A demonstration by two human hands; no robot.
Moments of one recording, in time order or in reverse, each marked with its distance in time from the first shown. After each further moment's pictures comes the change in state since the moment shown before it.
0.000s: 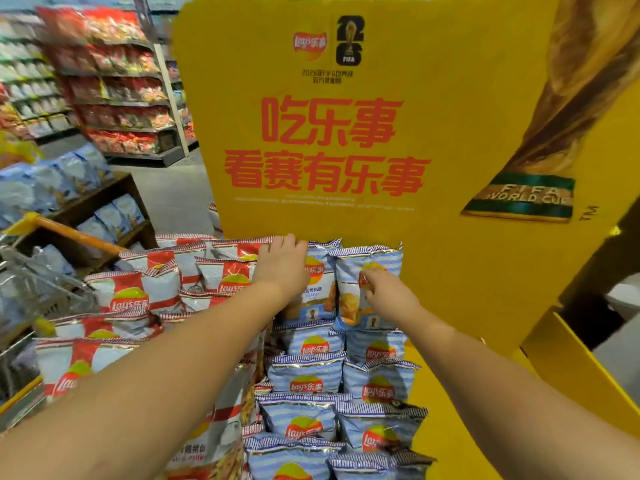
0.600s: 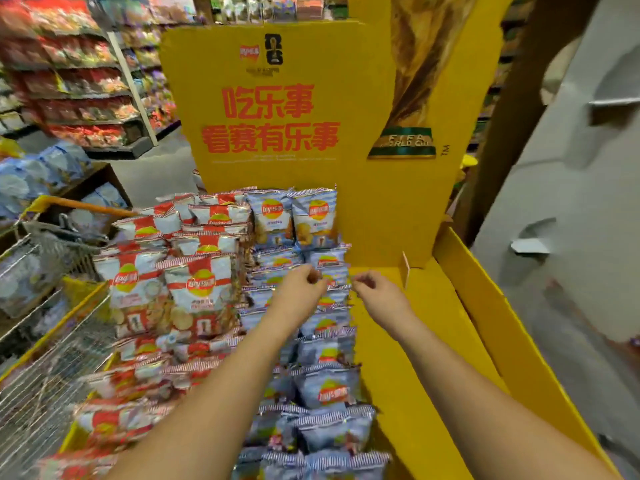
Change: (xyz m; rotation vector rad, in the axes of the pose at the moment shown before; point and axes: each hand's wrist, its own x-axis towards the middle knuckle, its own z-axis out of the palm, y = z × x) left_hand -0.301 0.145 -0.098 -0.901 -0.228 -0.138; right_hand -0.347 -0.030 -0.045 0.699 0.155 0.330
